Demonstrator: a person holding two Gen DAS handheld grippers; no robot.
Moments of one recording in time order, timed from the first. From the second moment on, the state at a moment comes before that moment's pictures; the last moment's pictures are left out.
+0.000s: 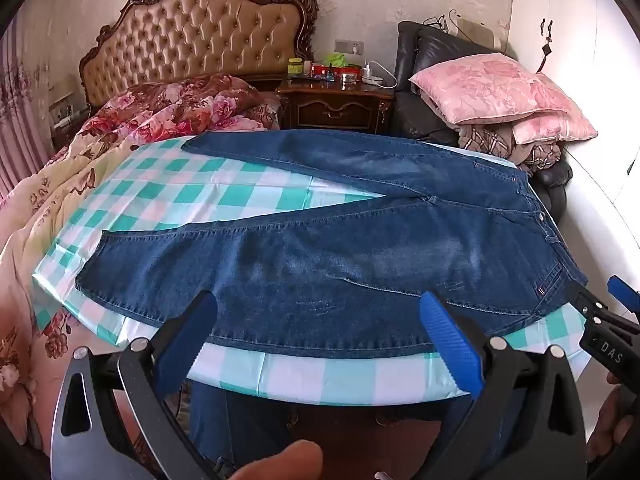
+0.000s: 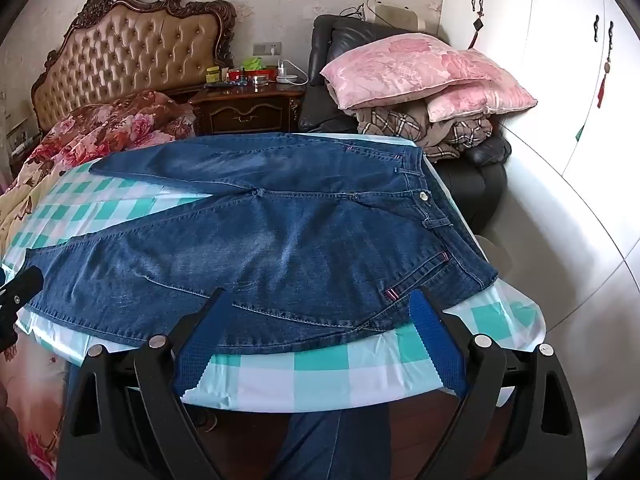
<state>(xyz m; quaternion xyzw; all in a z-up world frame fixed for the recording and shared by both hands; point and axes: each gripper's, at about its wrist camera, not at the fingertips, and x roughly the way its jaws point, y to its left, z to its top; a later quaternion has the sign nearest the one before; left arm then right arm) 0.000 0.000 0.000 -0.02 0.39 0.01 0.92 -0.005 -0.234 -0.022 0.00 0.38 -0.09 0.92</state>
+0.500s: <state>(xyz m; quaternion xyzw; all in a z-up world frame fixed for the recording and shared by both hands) -0.001 -0.002 0.009 -0.02 0.39 0.00 0.92 -0.005 -0.233 -0.019 0.00 0.37 -0.08 0.92</state>
